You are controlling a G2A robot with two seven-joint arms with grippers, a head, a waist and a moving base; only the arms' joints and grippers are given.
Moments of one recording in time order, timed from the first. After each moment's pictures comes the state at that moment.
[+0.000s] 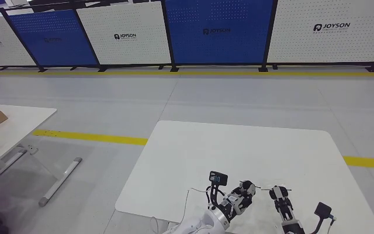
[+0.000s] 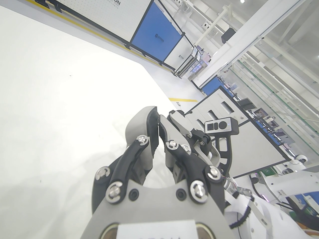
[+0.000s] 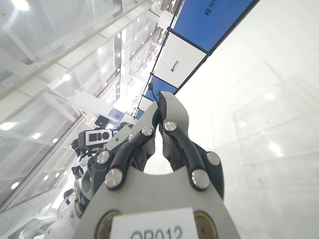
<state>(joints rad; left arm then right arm) 1.44 -1.33 -0.73 -1.67 0.57 0.03 0.14 -1.76 -0.99 1.10 -1.75 -0.13 -0.33 -0.36</state>
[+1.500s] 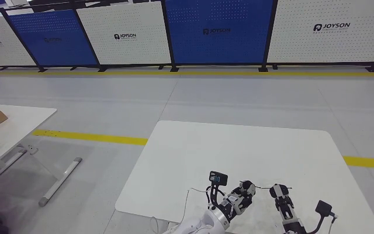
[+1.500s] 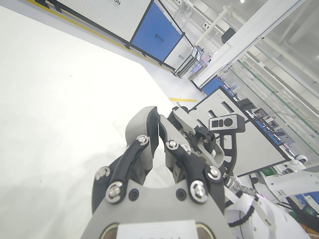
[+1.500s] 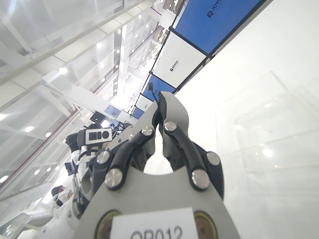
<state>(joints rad) 1.44 -1.33 -0.73 -1.67 0.57 0.03 0.14 -1.78 -1.03 1.16 -1.77 -0.21 -0.31 -0.32</state>
